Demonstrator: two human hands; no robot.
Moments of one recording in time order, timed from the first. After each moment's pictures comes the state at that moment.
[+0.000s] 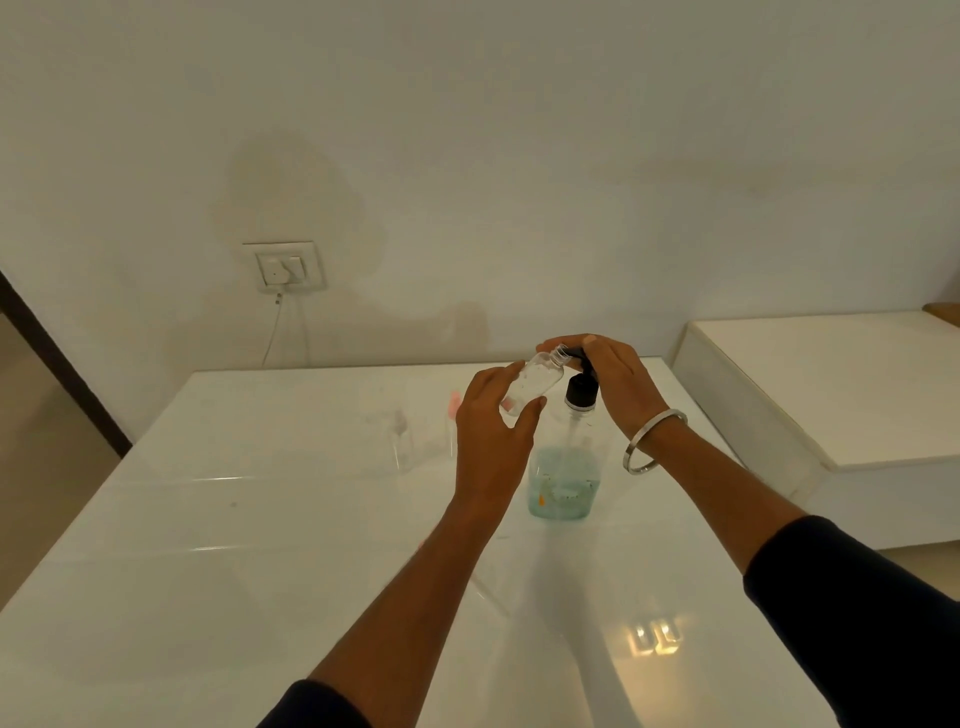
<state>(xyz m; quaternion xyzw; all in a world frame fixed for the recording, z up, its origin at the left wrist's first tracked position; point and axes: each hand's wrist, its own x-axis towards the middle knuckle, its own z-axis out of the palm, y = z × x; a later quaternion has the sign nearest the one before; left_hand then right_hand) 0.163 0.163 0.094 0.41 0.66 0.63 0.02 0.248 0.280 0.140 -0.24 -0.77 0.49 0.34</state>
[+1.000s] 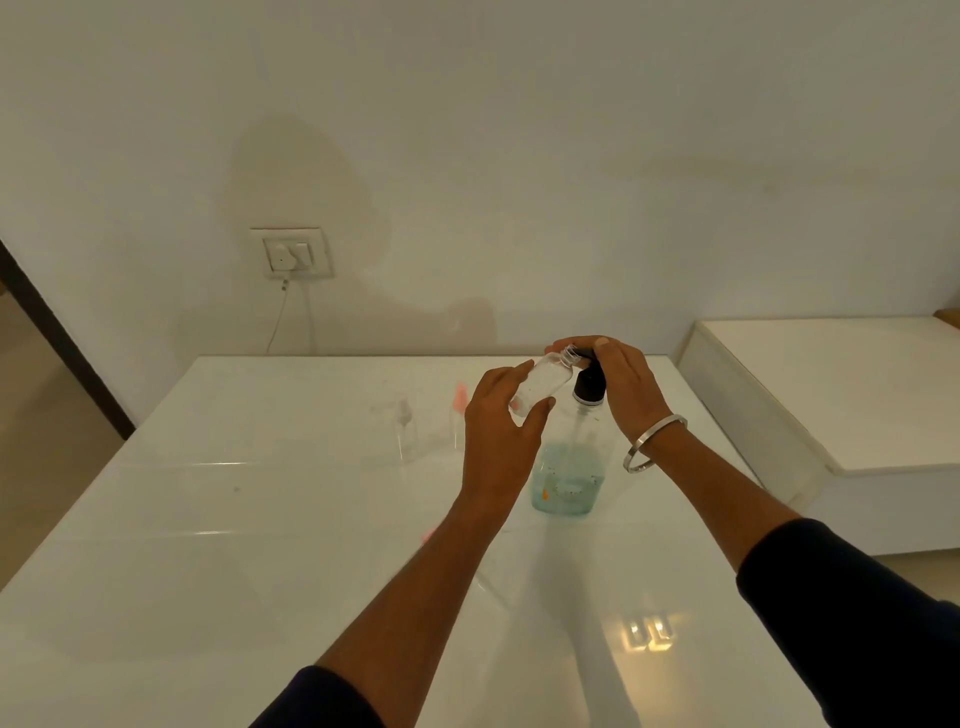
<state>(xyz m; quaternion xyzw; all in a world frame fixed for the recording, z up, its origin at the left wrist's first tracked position) 0.164 0.164 0.090 0.40 0.67 0.63 0.03 0.247 0.281 0.129 -0.24 -0.75 0.49 0.37</state>
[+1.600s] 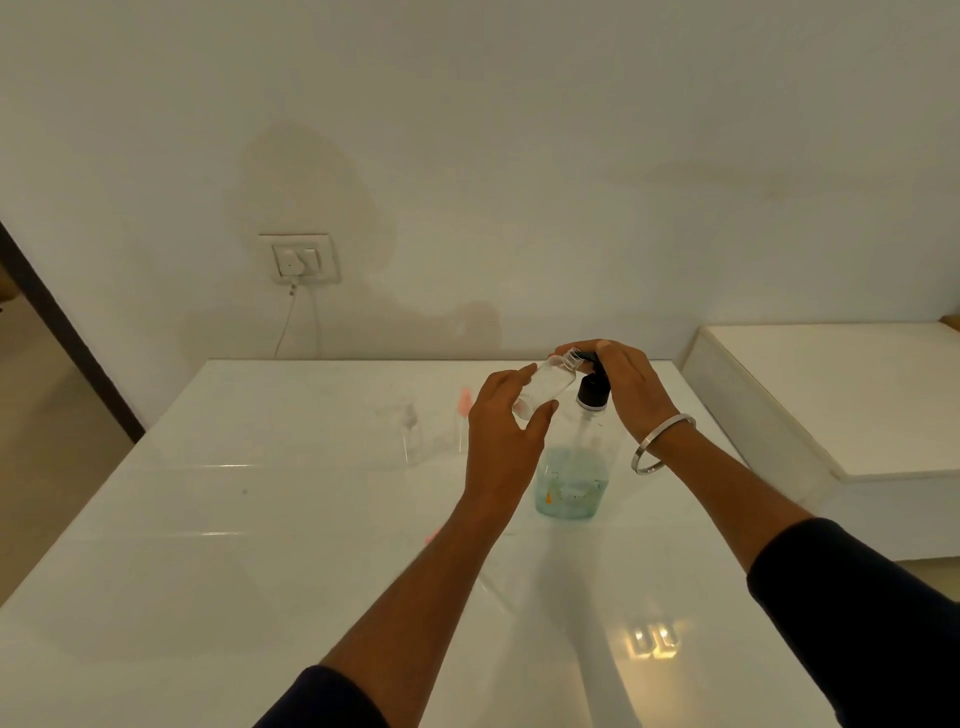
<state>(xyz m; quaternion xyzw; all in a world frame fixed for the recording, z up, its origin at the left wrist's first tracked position) 0.164 0.160 0.093 0.41 0.66 0.63 0.02 0.249 0.280 0.138 -0.25 -0.76 0.49 0.35</state>
